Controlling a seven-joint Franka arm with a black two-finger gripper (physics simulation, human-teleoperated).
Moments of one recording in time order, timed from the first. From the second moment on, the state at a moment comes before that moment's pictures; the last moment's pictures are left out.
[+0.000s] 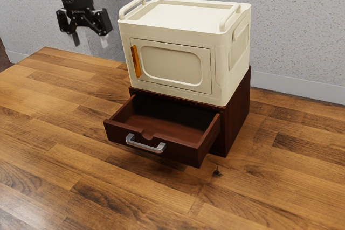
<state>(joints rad) -0.02 0.08 0.08 -1.37 -0.04 1.43 -0.09</state>
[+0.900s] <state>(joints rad) -0.02 -0.41 -0.27 -2.44 -0.19 1.96 -0.25</state>
